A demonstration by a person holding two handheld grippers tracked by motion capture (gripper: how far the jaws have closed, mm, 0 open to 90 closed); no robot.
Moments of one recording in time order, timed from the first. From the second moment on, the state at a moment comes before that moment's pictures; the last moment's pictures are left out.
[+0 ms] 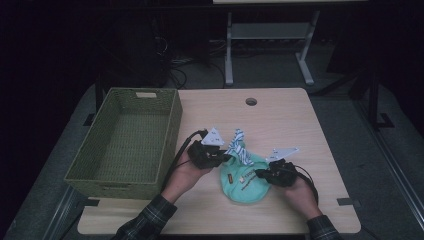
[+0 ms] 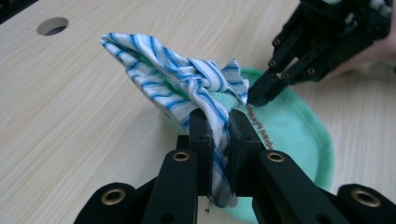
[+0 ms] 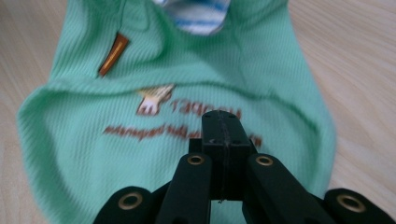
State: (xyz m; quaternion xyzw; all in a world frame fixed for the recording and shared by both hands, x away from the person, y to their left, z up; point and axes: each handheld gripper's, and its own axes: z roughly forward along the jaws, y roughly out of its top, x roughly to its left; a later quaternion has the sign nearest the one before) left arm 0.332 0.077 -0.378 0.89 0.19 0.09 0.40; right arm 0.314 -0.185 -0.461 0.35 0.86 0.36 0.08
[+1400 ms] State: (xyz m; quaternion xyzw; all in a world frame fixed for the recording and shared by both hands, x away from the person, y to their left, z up) left arm 0.316 0.063 -0.390 0.91 0.14 0.09 0.37; right arm 0.291 -0.194 -0.463 0.34 0.87 0.35 0.08
